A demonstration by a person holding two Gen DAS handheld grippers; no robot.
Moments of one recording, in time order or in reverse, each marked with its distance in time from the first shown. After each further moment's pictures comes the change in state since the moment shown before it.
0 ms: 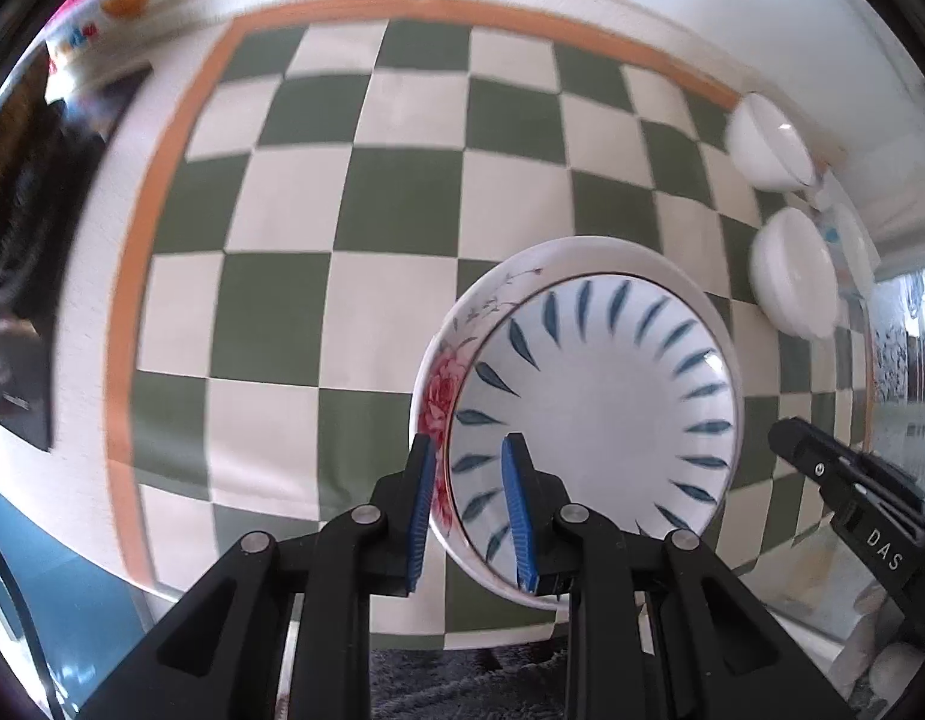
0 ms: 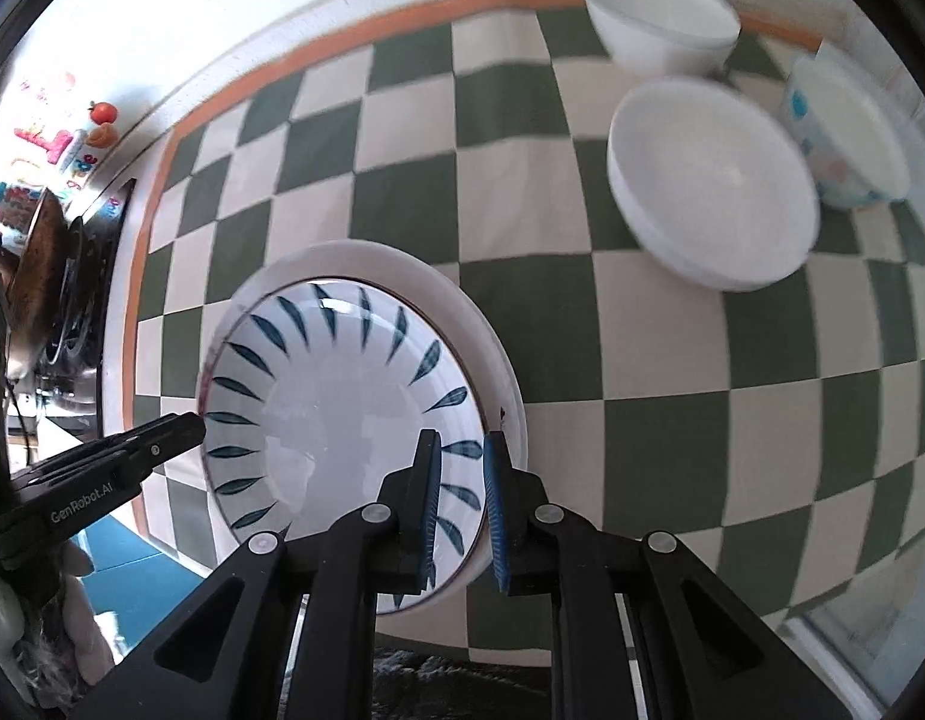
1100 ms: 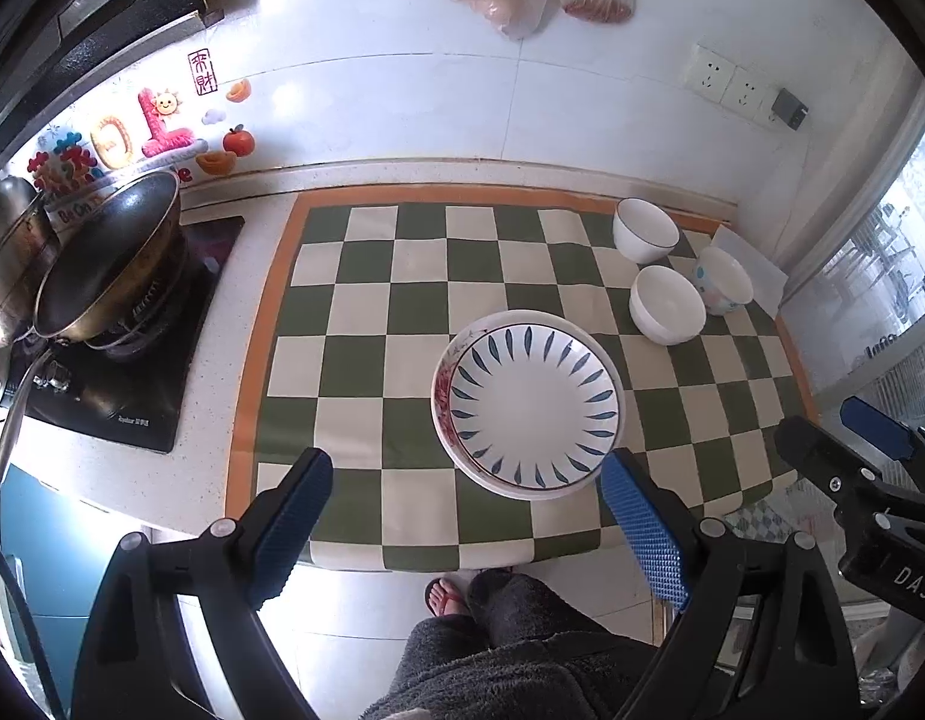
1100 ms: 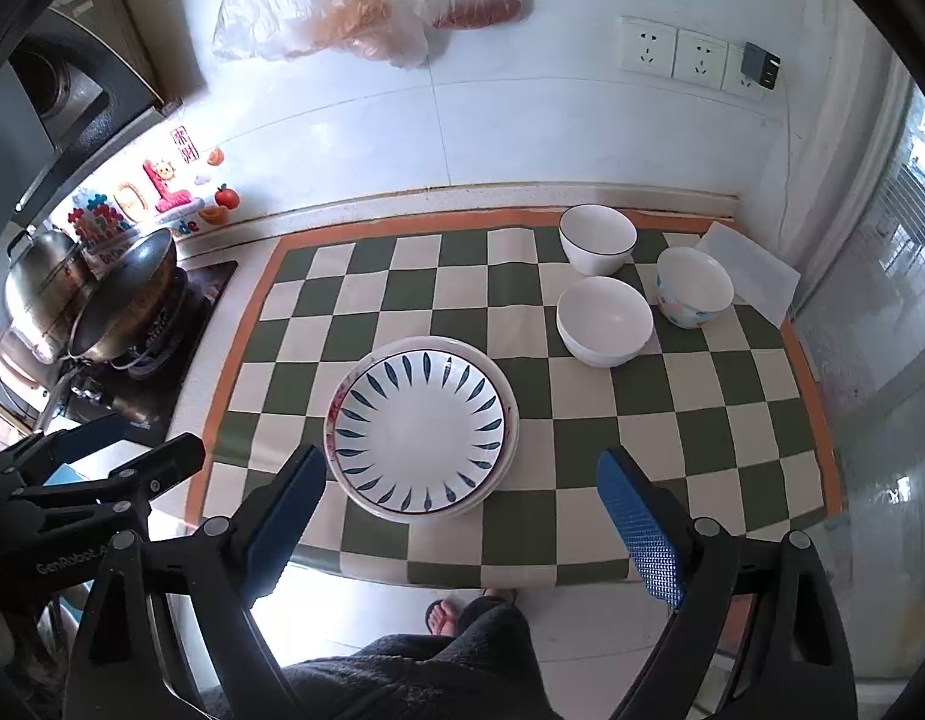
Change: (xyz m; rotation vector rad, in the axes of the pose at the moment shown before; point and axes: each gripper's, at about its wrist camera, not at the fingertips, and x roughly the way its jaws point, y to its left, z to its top) left arm -0.174 -0.020 -0.119 0.090 -0.374 0.030; right arm -0.218 0.060 -0.145 -0.077 -0.419 -0.081
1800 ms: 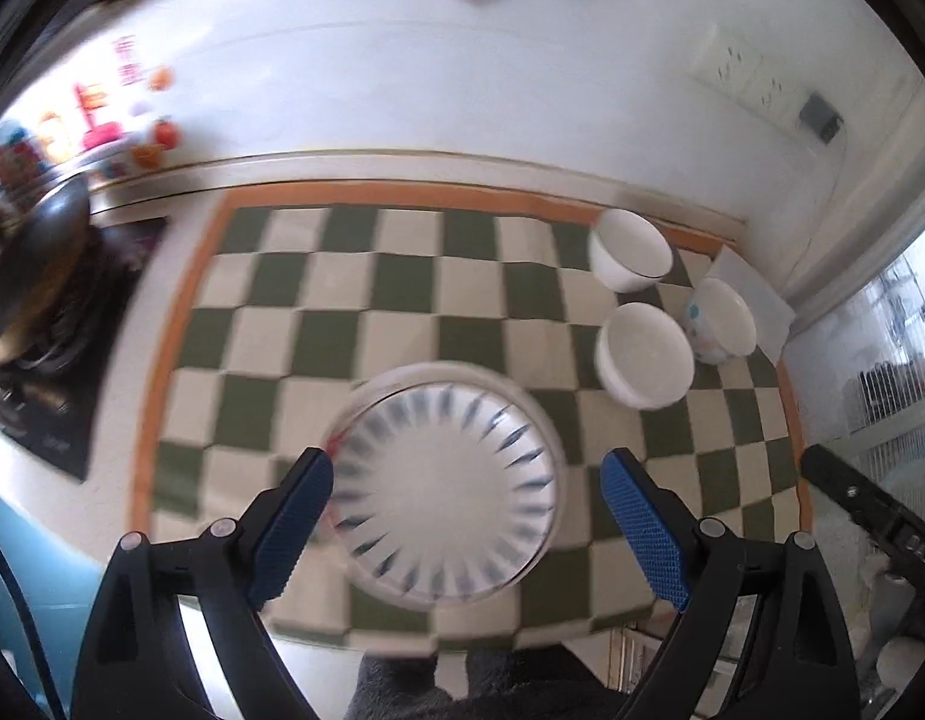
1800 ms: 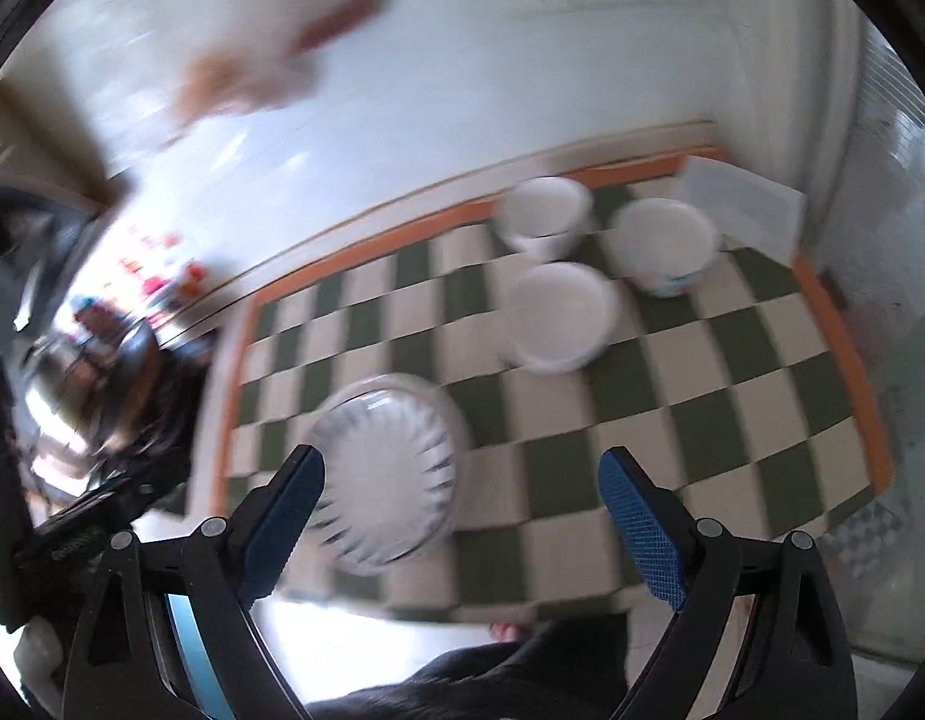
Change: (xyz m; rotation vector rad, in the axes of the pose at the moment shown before) left arm 0.109 -0.085 0.083 -0.056 0.053 -0.036; right arm 0.086 -0.162 0.041 0.250 0.069 0.103
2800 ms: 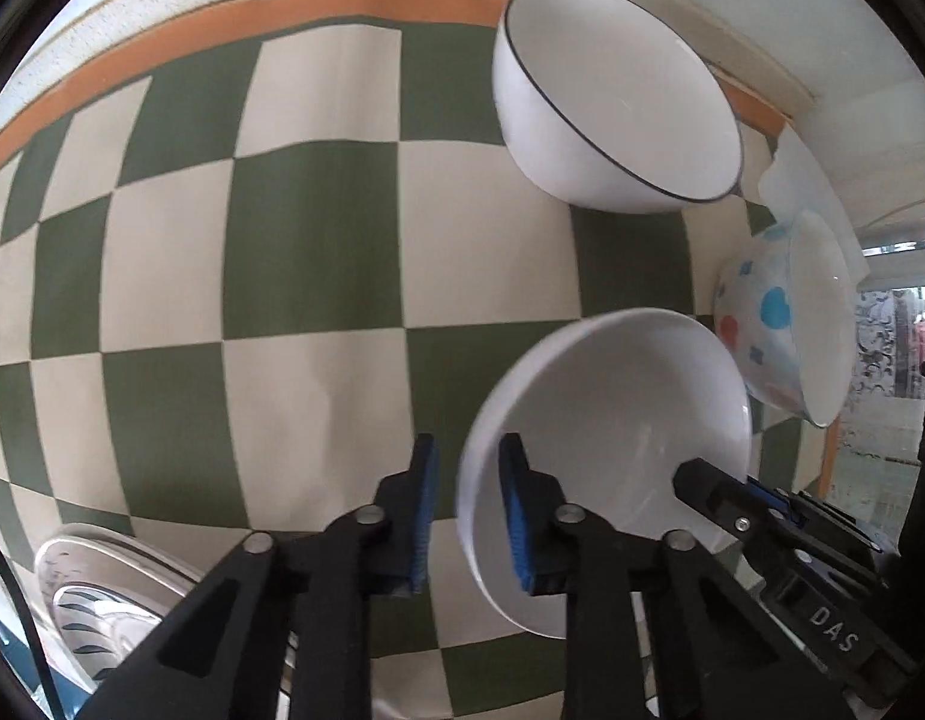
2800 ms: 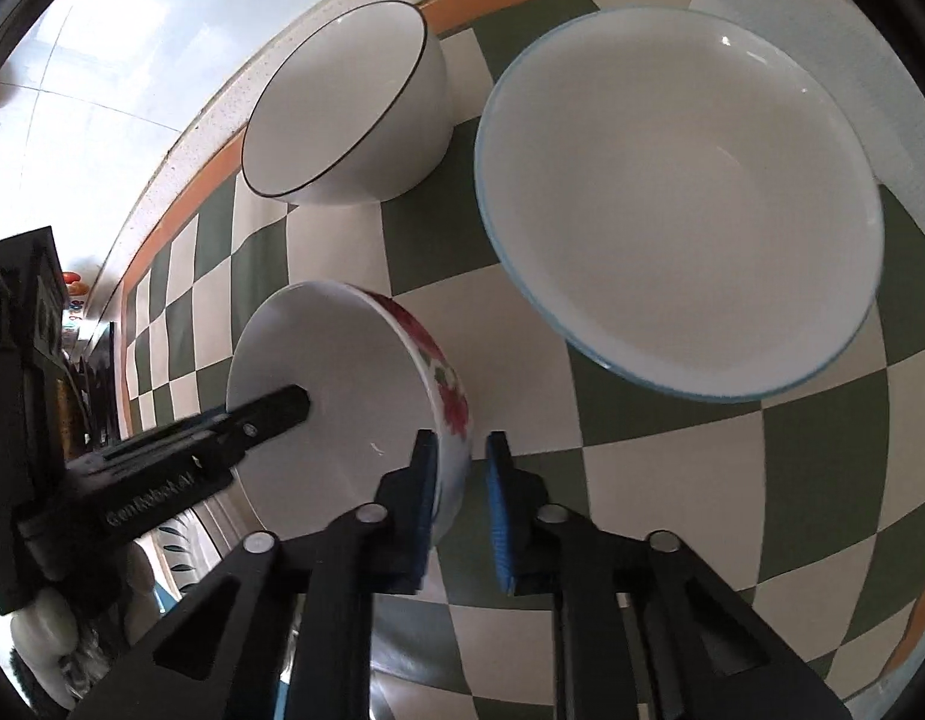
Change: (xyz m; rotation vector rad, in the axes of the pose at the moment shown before) left arm 0.255 -0.107 0.073 0.019 0.453 -0.100; right arm 0.265 -0.119 0.115 0.086 0.414 0.070
